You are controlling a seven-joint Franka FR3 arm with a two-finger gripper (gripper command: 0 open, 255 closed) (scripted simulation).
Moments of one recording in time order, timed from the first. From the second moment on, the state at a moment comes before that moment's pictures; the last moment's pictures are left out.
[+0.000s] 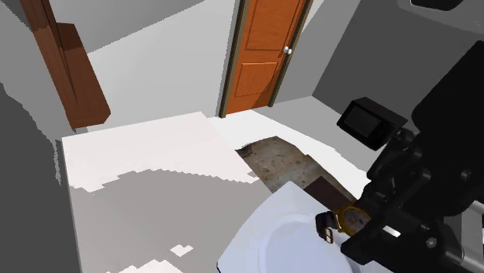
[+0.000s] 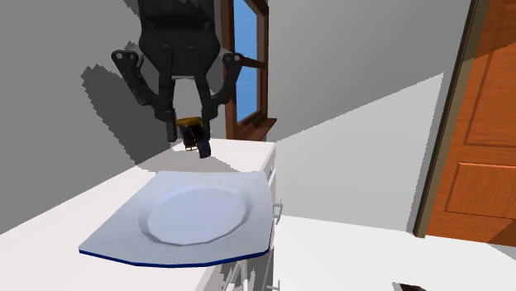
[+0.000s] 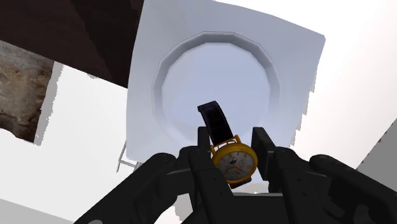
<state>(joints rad) 0.40 -0.68 0.60 -2.04 0.37 1.46 0.55</state>
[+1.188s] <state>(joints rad) 0.42 -0.74 0.64 -2.24 0.41 1.61 0.53</state>
